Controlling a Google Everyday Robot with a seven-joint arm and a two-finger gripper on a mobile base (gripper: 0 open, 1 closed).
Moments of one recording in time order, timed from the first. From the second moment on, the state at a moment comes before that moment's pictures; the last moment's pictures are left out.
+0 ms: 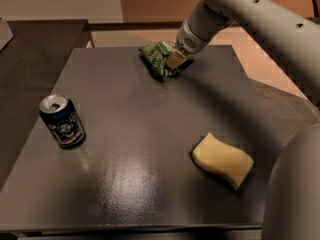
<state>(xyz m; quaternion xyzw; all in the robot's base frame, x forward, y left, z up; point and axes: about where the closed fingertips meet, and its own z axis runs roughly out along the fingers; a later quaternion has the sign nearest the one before) 0.708 -0.048 0.869 -0.53 0.80 0.07 0.28</state>
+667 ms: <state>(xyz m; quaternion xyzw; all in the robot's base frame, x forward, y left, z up) 0.683 -0.065 0.924 -0.53 0.78 0.06 0.32</state>
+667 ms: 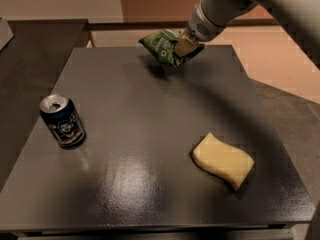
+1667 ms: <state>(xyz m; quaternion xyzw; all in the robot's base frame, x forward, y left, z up) 0.644 -0.074 1.038 -0.59 0.71 0.03 0.38</state>
